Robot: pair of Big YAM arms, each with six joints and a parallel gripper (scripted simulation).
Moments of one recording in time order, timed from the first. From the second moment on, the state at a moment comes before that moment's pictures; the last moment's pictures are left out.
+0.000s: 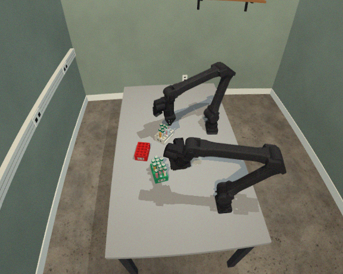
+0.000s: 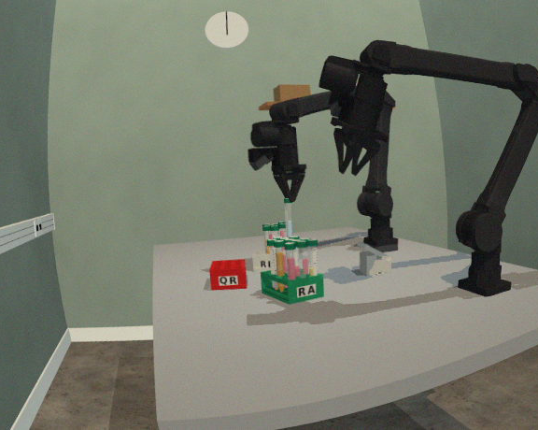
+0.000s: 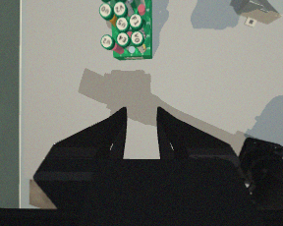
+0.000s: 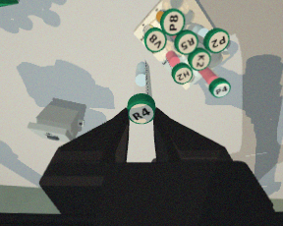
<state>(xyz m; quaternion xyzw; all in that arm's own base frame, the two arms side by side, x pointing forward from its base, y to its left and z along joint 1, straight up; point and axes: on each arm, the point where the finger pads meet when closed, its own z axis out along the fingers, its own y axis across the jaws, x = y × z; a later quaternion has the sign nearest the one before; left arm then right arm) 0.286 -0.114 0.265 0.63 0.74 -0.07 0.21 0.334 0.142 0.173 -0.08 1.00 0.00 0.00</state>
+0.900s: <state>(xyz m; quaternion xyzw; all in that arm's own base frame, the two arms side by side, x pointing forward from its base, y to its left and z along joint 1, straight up) 0.286 -0.114 0.265 0.63 0.74 -0.07 0.21 0.390 0.206 0.174 -0.08 1.00 0.00 0.00</state>
